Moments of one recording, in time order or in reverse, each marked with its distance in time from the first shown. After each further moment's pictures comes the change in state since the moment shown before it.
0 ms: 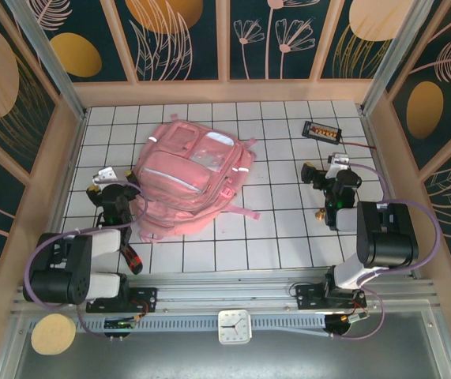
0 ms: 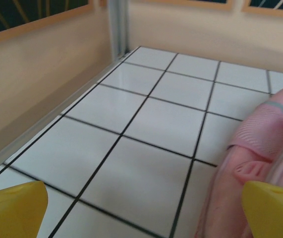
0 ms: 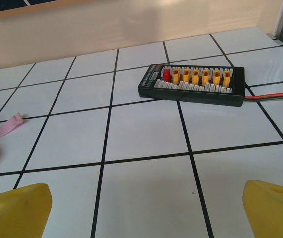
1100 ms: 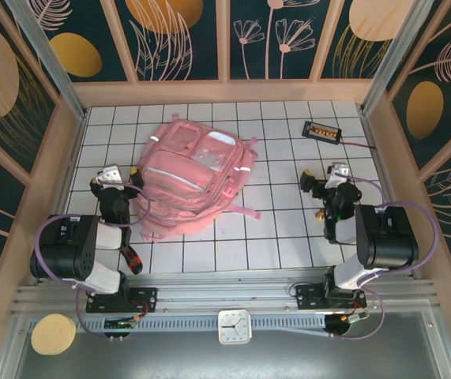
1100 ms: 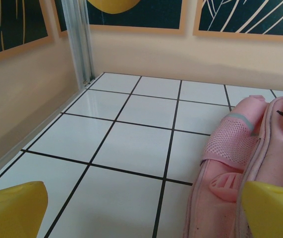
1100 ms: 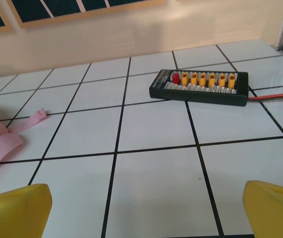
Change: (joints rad) left arm 0.042 0.154 -0.034 0.313 0.177 0.100; right arm 0.000 -0.010 -0.159 0.241 -0.026 0.000
